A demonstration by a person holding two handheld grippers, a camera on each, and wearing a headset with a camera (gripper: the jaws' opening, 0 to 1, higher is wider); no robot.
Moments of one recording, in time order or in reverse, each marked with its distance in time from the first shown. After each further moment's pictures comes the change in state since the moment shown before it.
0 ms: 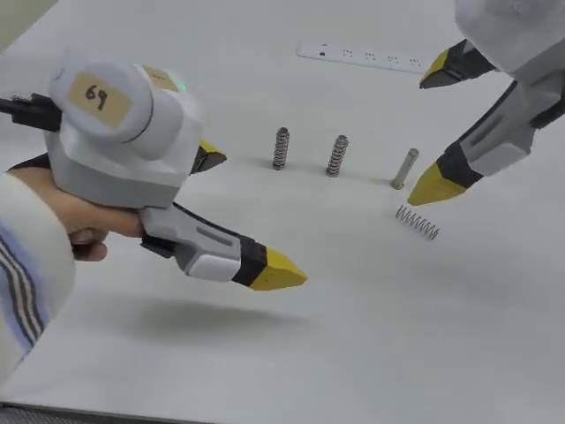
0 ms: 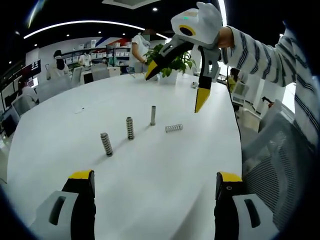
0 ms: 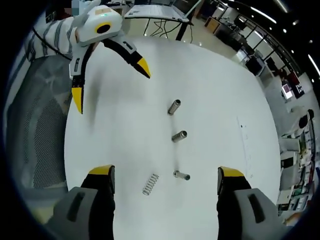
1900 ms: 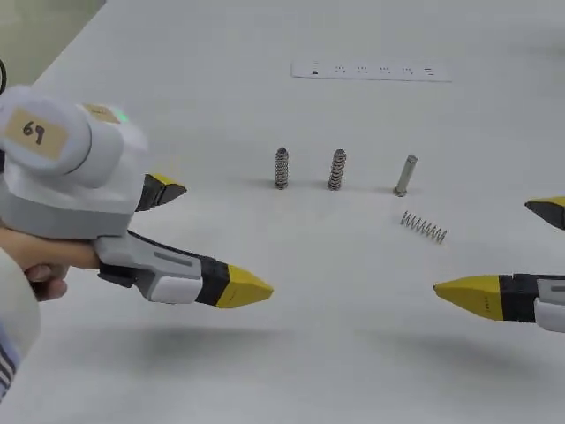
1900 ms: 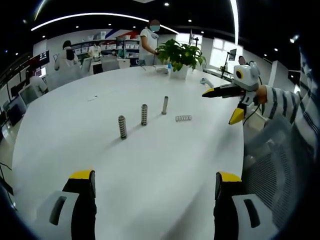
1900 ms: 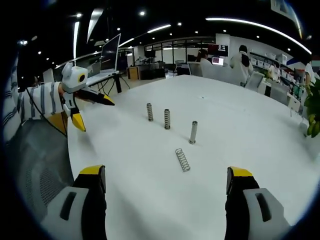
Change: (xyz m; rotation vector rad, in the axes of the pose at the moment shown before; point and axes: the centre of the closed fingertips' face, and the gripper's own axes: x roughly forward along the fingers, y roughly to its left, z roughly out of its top) left arm -0.026 0.013 -0.024 -0.051 0.076 0.031; right arm -0.008 0.068 -0.069 0.732 -0.518 -0.236
